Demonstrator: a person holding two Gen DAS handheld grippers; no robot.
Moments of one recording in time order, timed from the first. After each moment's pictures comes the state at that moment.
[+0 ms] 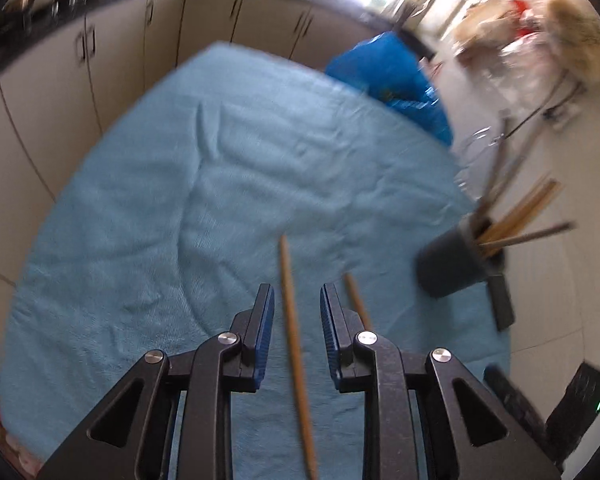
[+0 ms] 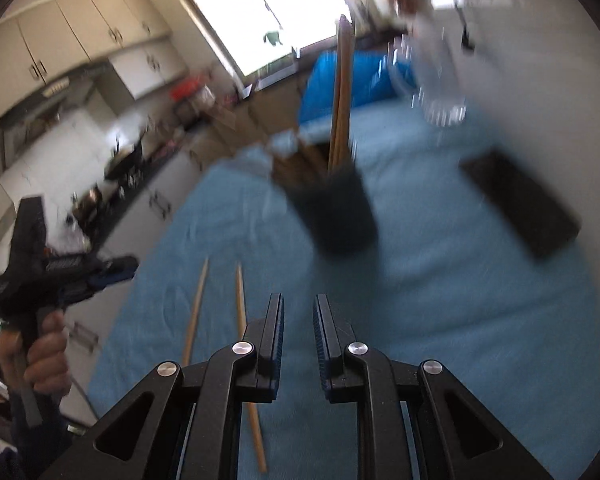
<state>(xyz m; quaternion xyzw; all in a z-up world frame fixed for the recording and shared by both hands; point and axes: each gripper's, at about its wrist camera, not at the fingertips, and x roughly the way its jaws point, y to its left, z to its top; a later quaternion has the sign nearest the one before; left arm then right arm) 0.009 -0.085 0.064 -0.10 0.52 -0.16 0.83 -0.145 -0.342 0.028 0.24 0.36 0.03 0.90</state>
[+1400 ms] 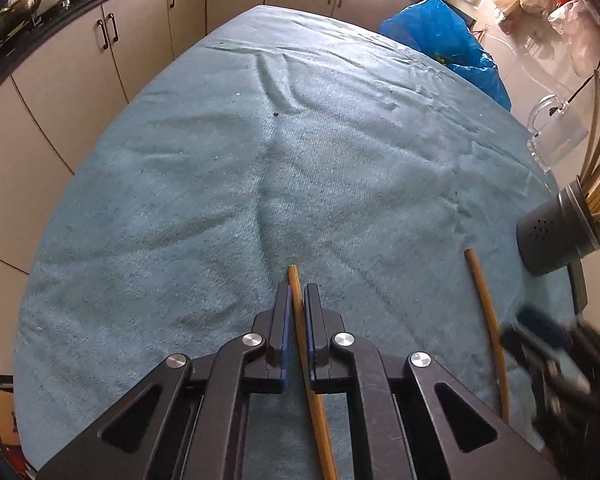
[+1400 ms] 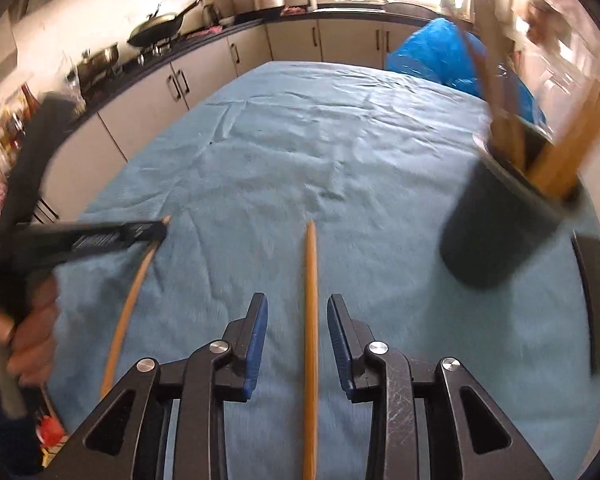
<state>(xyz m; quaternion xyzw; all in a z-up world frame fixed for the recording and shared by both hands) 0.024 -0.047 0.006 -0.04 0.54 -0.11 0.83 -0.029 -0.224 0.009 0.02 0.47 0.09 0.88</state>
